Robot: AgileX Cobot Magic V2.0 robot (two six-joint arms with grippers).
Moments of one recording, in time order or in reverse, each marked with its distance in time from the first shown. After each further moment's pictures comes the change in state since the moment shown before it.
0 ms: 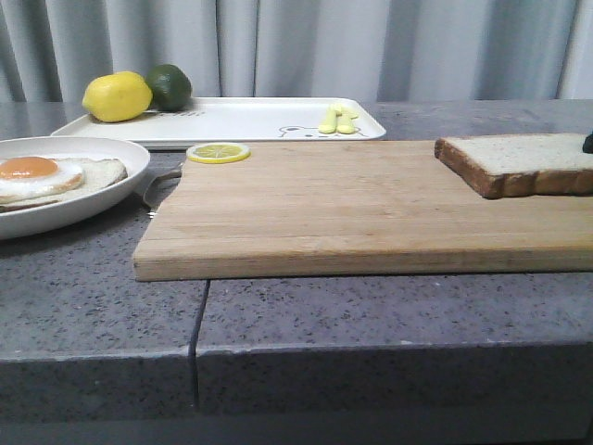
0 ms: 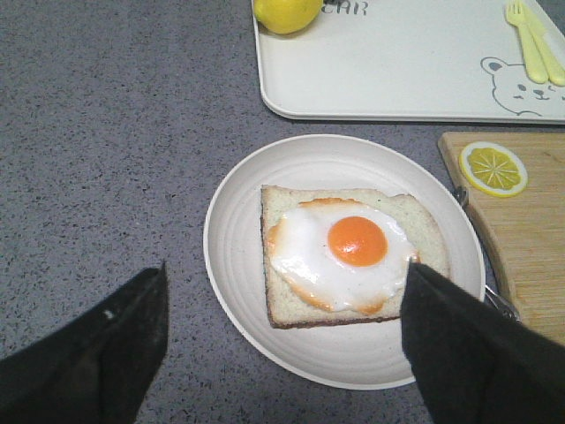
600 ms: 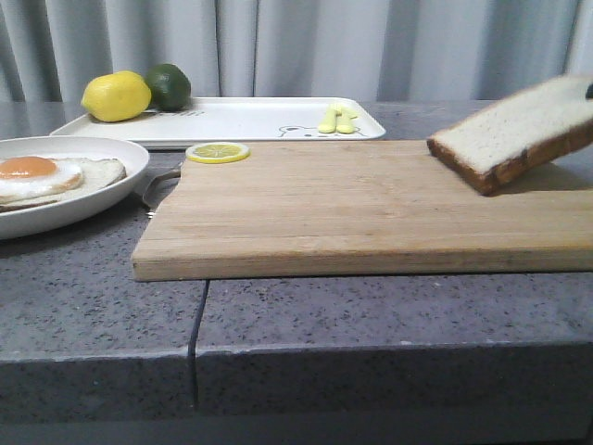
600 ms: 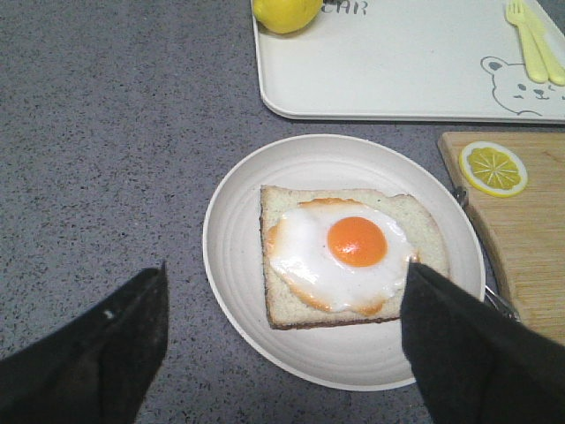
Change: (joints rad) left arm 0.000 0.000 0.000 0.000 0.000 0.000; right arm 0.000 -0.107 -0.062 0.050 0.083 0.021
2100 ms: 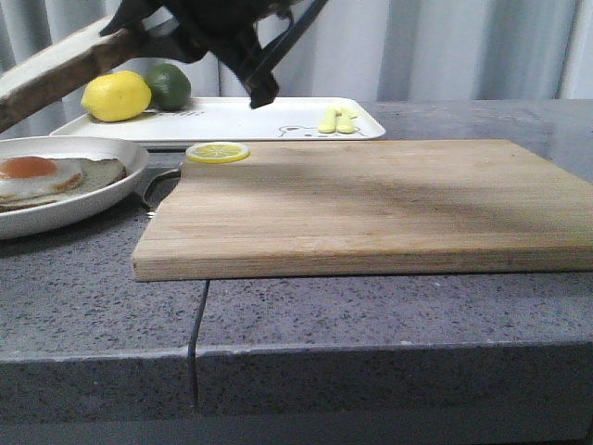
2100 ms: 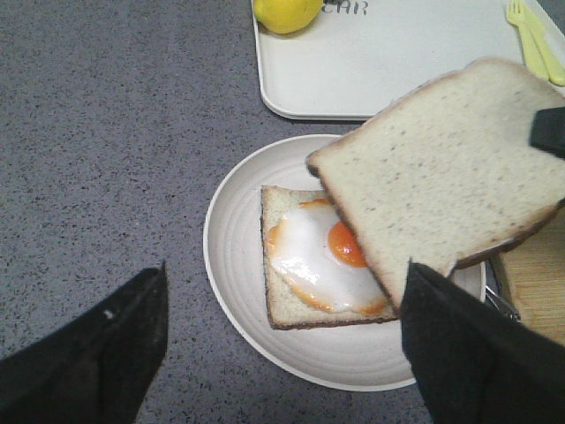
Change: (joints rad) left arm 0.000 0.000 0.000 0.000 0.000 0.000; right arm 1.110 0.339 -0.532 0.297 -0.623 0.153
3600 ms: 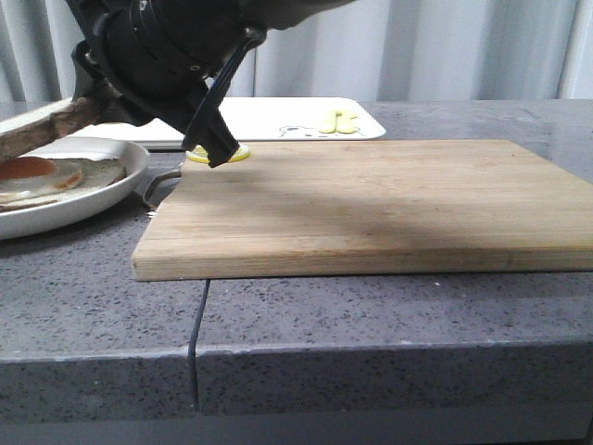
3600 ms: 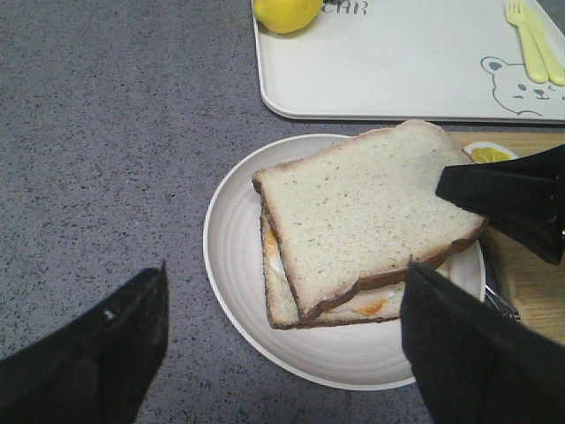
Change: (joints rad) left arm 0.000 0.000 0.000 -0.001 0.000 0.000; right arm 0.146 0.090 -0.056 0.027 -0.288 0.145
